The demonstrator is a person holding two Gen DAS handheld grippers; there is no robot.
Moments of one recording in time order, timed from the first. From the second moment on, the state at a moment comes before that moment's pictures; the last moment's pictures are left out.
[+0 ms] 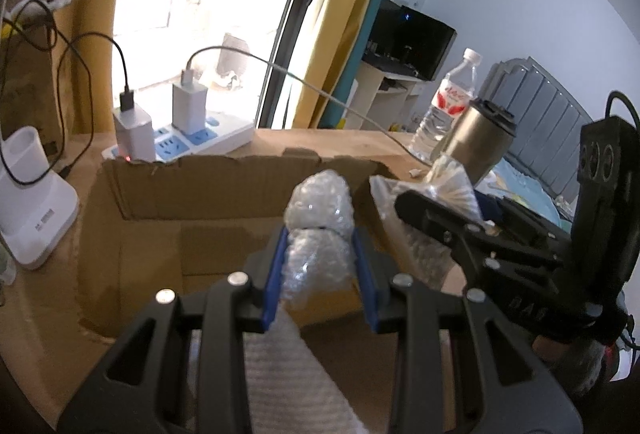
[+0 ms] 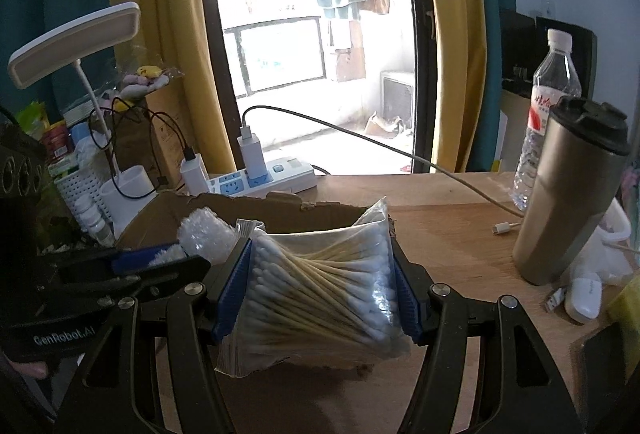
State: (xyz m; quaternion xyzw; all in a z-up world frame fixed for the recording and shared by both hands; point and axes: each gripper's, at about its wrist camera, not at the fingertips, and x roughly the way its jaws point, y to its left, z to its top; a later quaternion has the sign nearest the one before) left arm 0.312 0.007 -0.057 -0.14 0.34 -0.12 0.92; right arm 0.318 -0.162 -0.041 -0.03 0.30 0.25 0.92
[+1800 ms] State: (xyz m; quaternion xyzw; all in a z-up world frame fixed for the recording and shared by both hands) left arm 0.176 0.043 -0.015 -0.14 0.29 -0.06 0.95; right arm 0.217 -0.165 -0.006 -0.05 0.28 0.25 0.93
